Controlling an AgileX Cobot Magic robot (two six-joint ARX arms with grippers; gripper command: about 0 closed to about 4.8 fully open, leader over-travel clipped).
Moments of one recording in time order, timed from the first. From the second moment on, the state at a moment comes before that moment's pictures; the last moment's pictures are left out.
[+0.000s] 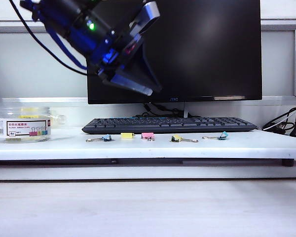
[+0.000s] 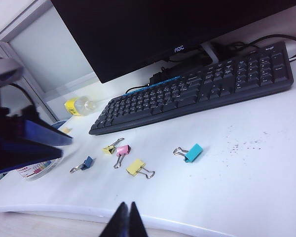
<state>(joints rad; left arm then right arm) -0.58 1.63 1.16 -0.20 0.47 0.32 0.01 0.00 0.01 0.06 -0.47 0.47</state>
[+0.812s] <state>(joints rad) -0.58 1.85 1.36 -0.47 0.50 0.62 0.01 0.00 0.01 0.07 -0.47 0.47</state>
